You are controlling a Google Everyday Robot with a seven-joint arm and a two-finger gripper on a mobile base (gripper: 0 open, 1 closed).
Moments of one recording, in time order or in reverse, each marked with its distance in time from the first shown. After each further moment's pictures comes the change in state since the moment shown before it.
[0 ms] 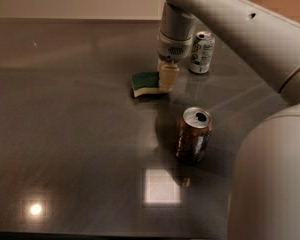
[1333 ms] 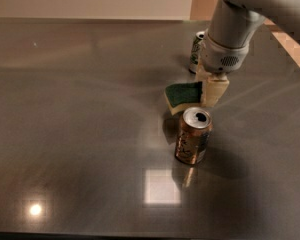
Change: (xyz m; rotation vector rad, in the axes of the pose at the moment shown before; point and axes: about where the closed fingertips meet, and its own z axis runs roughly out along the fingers) arm 0.079 0.096 -0.055 0.013 0.045 -0.046
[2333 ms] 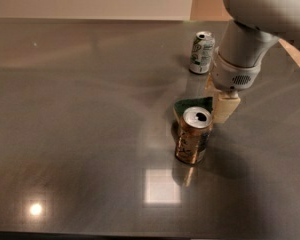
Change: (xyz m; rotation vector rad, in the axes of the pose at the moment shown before) arm 0.025 0.036 0.014 -0.024 0.023 0.012
